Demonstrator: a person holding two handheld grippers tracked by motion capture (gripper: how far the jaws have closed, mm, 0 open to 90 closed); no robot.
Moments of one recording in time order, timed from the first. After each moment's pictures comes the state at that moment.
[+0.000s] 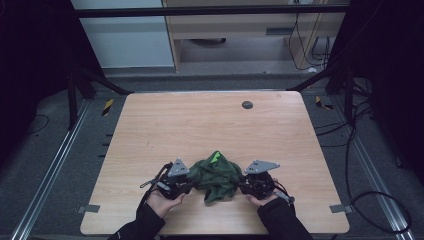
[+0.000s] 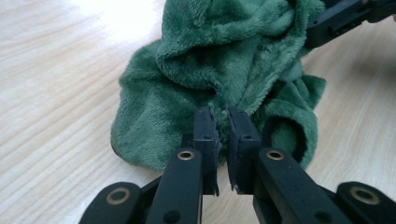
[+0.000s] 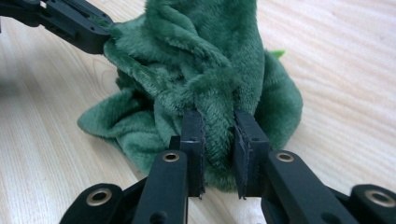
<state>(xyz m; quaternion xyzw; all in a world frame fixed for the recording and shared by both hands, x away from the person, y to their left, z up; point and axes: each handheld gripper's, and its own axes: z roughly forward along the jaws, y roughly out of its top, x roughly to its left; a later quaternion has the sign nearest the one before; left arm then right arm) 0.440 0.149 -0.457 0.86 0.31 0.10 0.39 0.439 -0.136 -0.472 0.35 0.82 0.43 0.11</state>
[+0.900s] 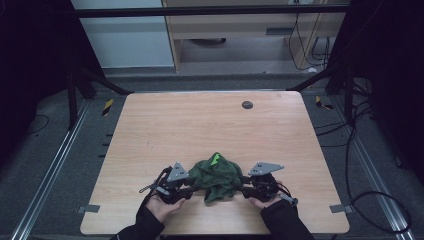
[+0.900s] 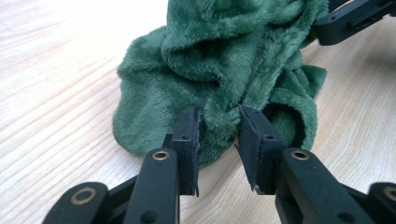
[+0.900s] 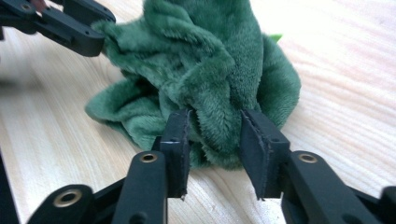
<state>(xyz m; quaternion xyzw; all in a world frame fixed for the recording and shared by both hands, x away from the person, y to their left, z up) 0.432 0.154 -0.460 0.85 0.32 0.12 0.40 0.433 -0.145 -0.471 0.36 0.82 0.43 0.10</state>
